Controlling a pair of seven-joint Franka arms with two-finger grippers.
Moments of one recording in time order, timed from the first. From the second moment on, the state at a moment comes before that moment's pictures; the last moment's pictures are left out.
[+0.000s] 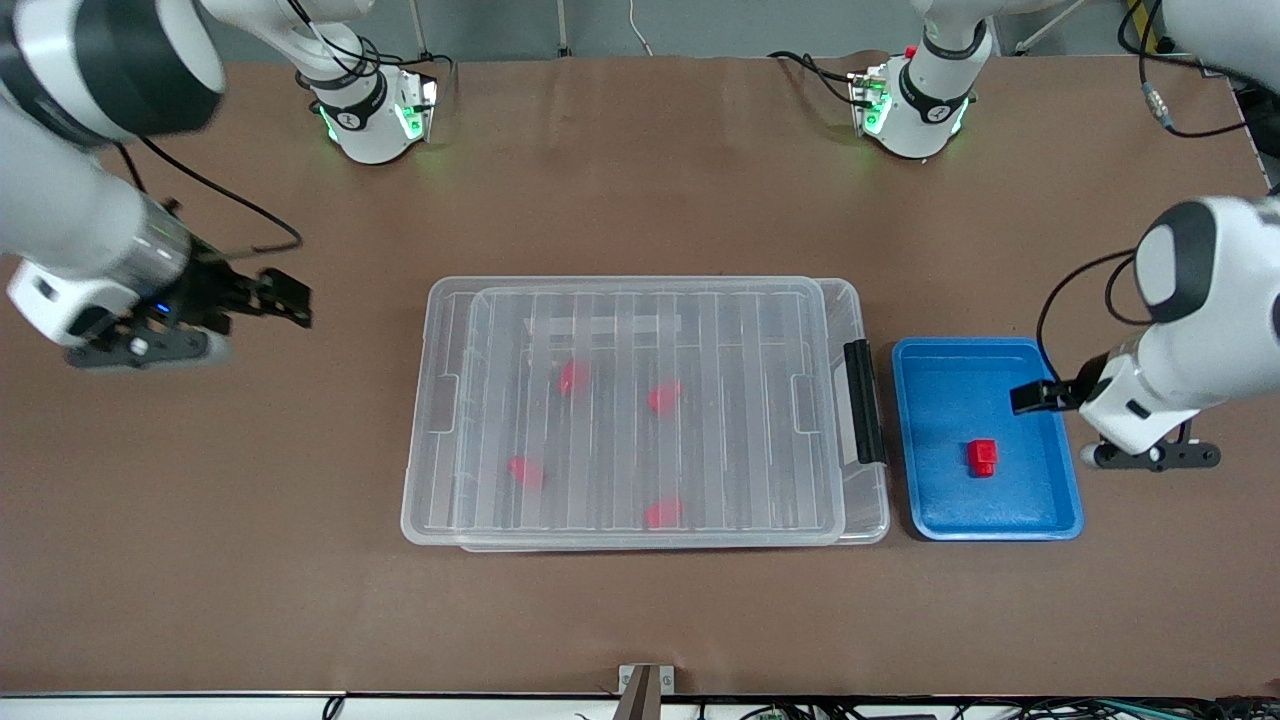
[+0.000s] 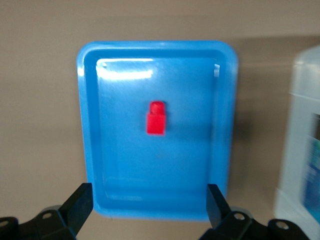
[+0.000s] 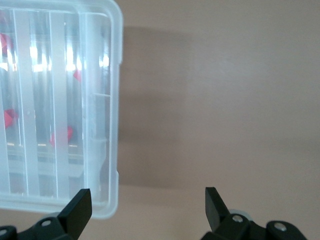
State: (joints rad) left arm 0.10 0.43 -0.14 -1.62 0.12 1.98 -0.06; right arm 0.10 0.23 0.13 -1.51 0.03 1.68 0.14
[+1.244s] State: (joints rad) left arm 0.10 0.74 -0.14 -1.61 0.14 2.22 -0.06; right arm 0.20 0.47 0.13 -1.62 0.00 2.07 0.14
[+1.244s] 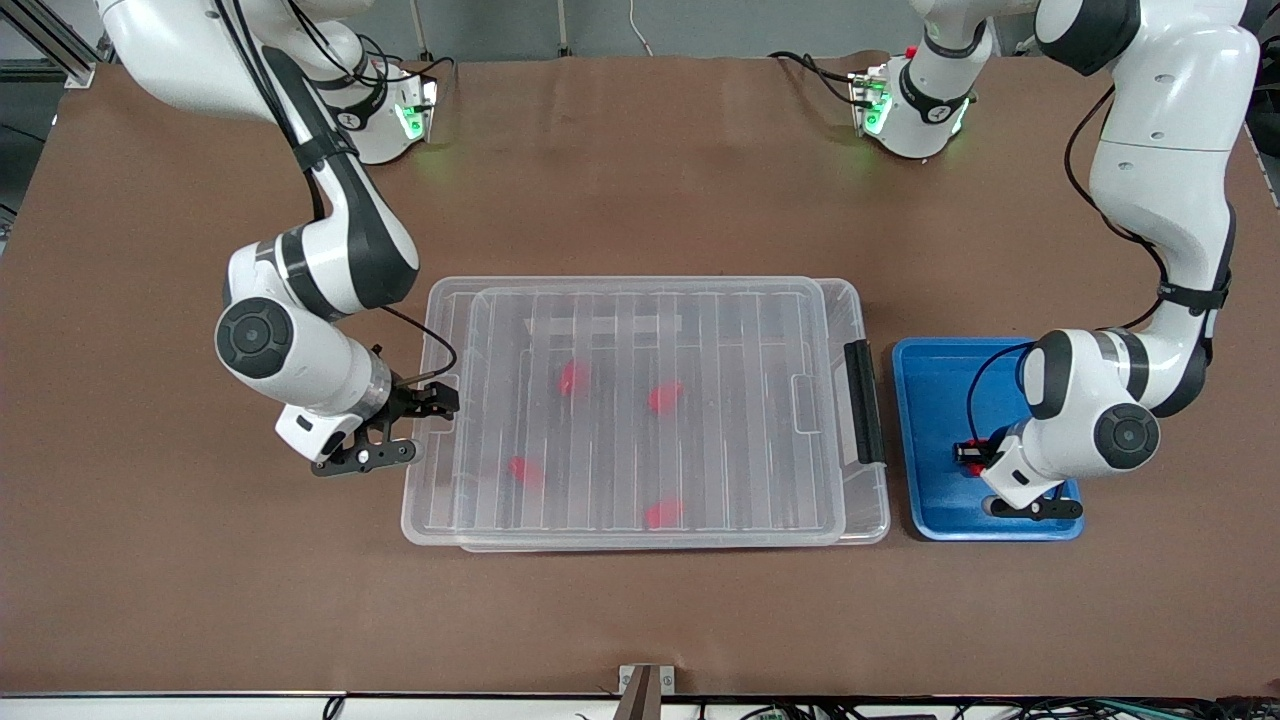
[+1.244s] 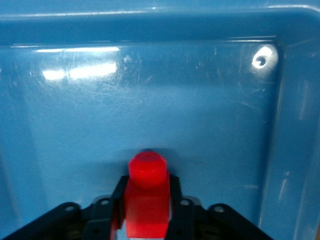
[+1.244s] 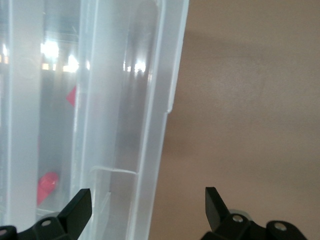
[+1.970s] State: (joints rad) left arm 0.09 0.53 -0.24 -1.57 0.14 2.03 -0.14; right arm 0.17 0.48 0.11 -1.62 -0.09 2.08 0.12
